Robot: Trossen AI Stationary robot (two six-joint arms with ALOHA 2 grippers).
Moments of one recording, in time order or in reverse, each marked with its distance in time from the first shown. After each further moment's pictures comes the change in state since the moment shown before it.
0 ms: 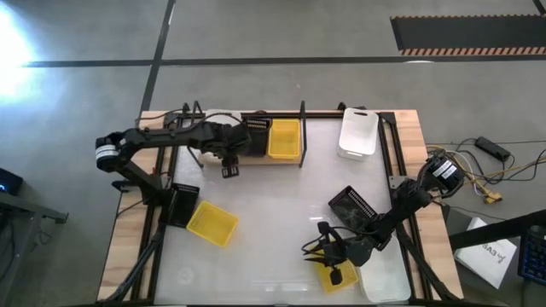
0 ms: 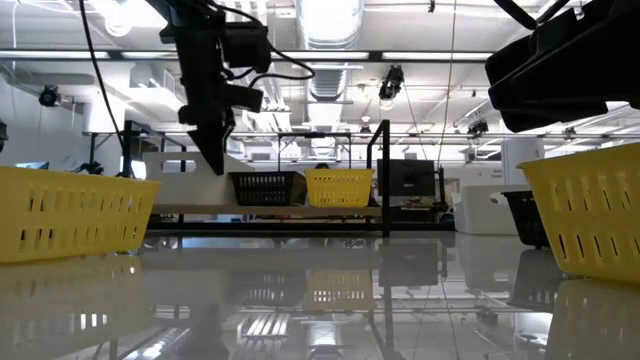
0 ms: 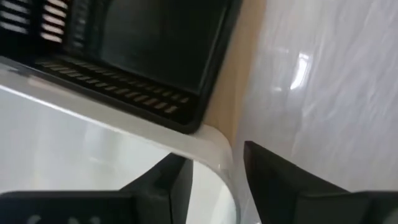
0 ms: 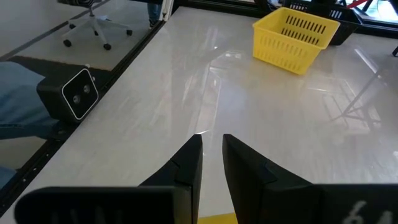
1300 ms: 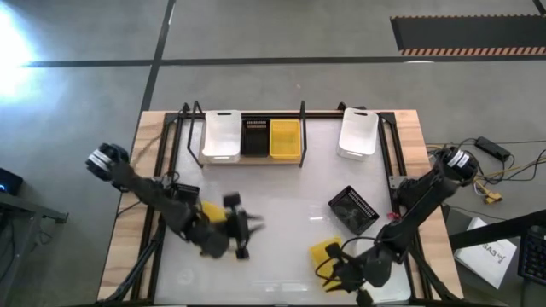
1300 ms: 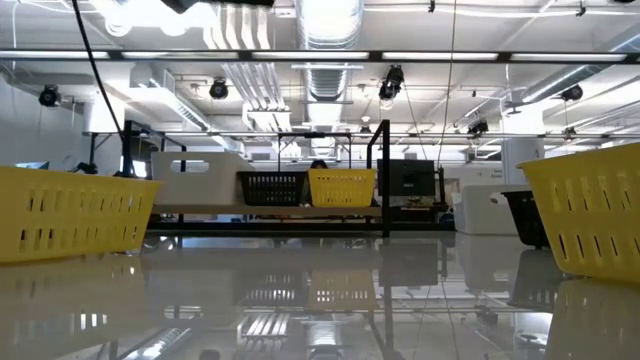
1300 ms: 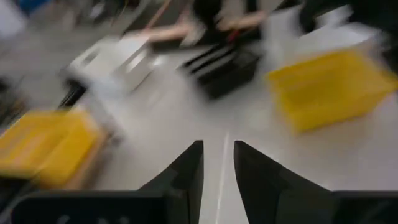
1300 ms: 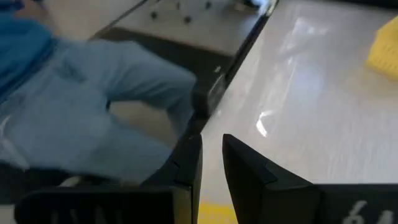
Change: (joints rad) left arm -0.950 -0.003 -0.108 0.808 -0.610 -0.410; right arm 0.147 -0.167 0.241 -0.533 -0.239 0.097
